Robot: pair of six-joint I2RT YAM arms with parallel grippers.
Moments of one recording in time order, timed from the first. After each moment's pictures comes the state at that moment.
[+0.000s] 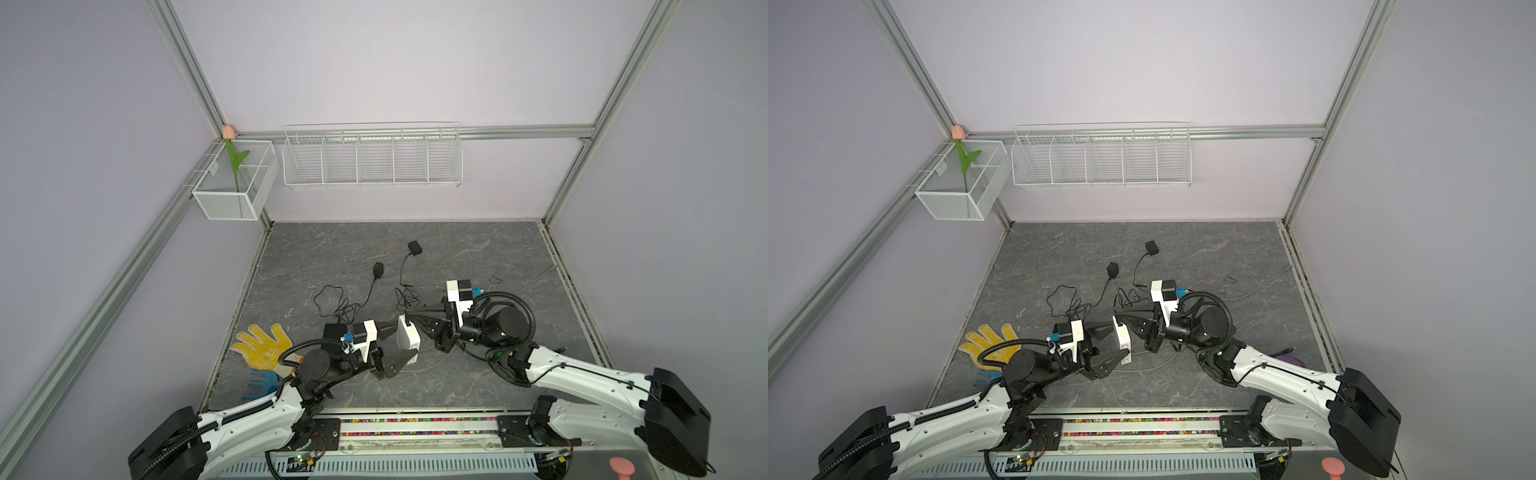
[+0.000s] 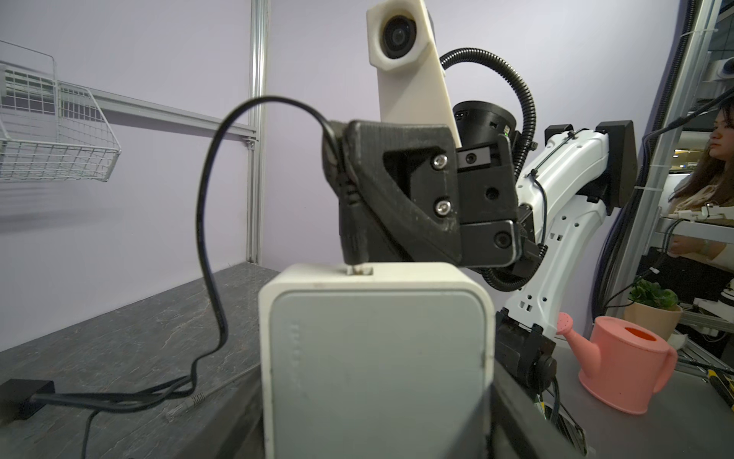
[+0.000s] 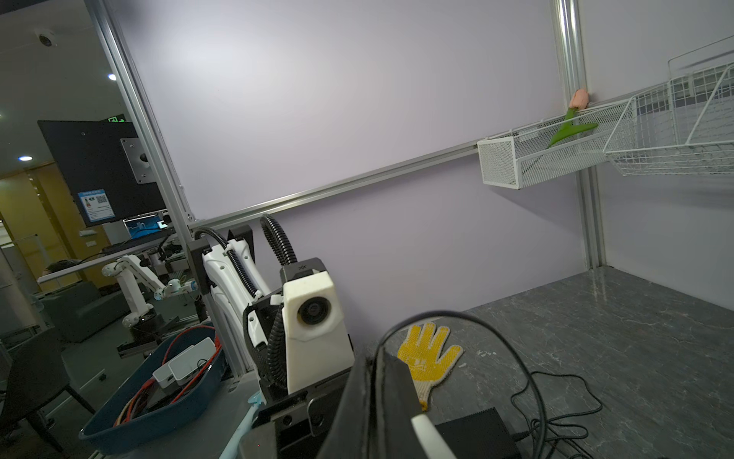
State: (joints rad) left arm -0.97 0.85 0.15 1.00 0.31 -0.20; right arm 0.93 1.13 0.56 0.88 -0.51 0.44
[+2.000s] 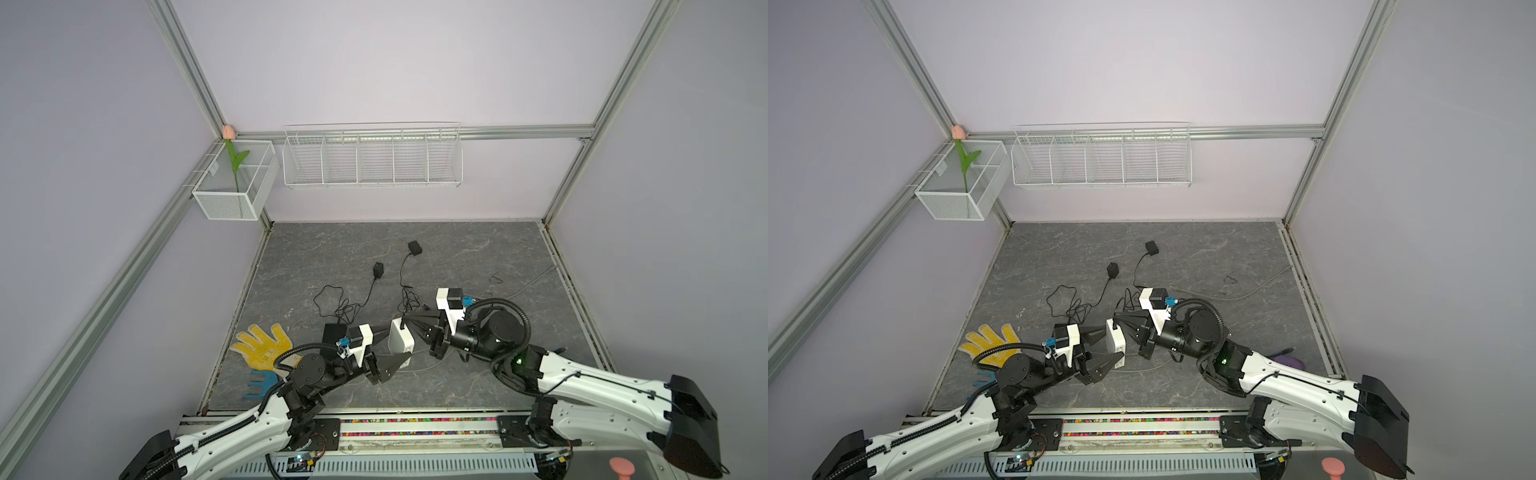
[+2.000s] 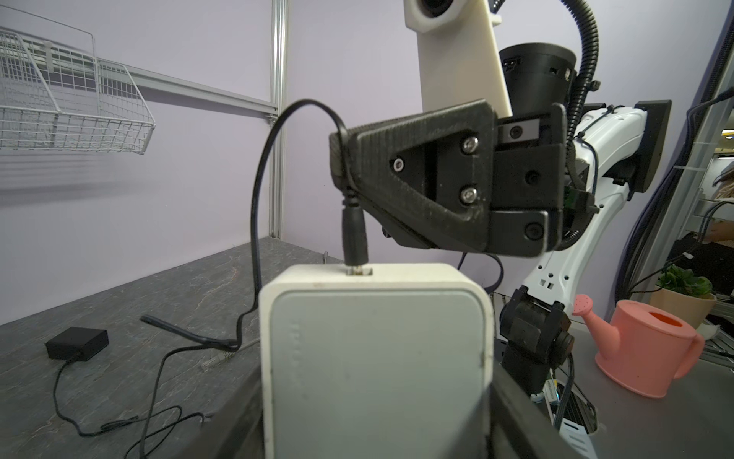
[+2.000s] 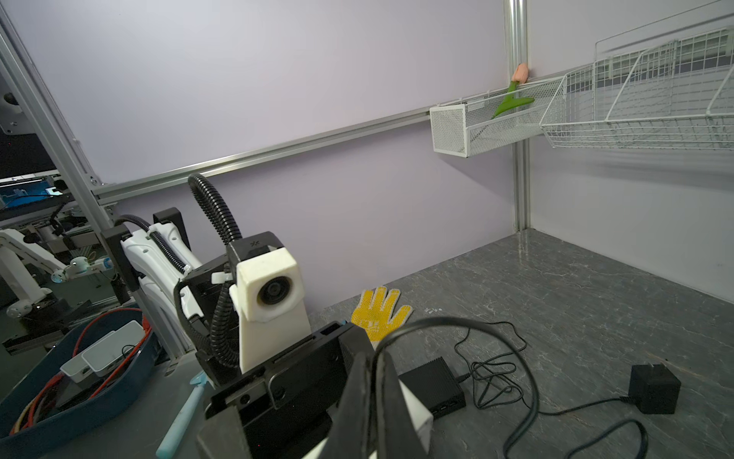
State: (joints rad) left arm -0.98 0.64 0.13 0.73 0.24 -0.16; right arm 1.06 1.05 0.61 0.53 -0.24 0.26
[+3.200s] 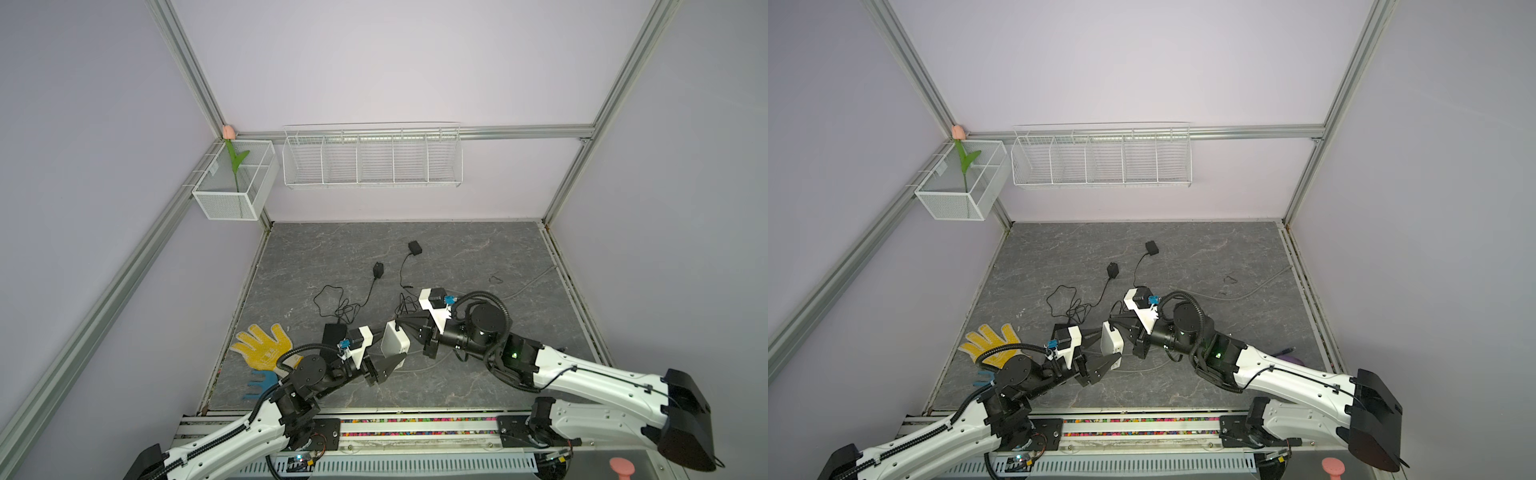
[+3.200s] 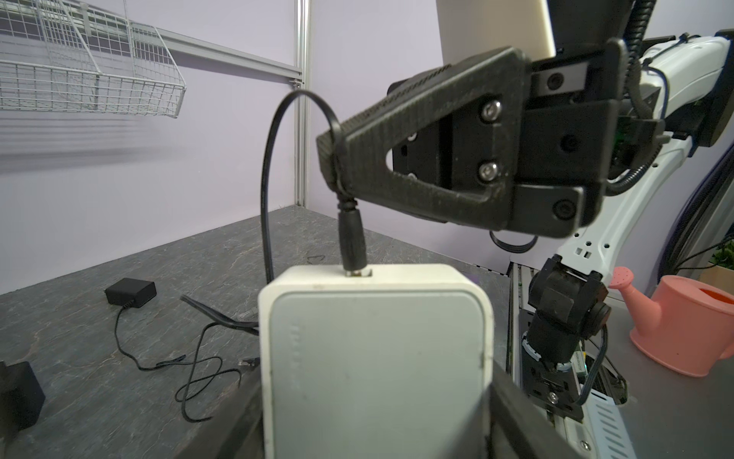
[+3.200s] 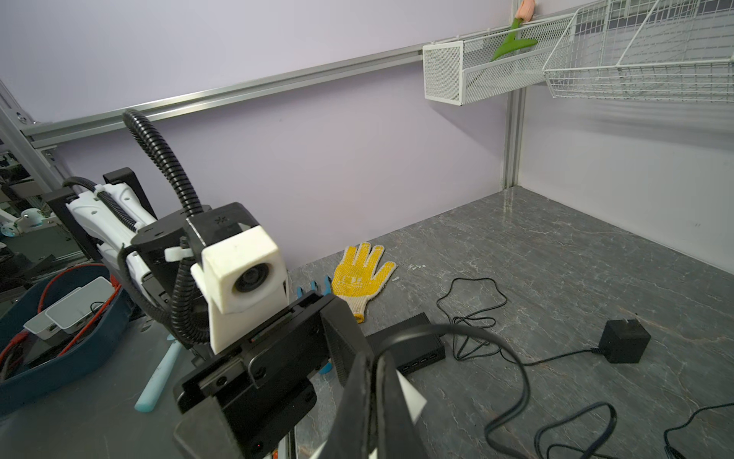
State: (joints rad) left arm -0.98 0.52 0.12 0.52 0.18 -0.13; right arm 1.07 1.11 0.70 0.32 -0.22 0.18
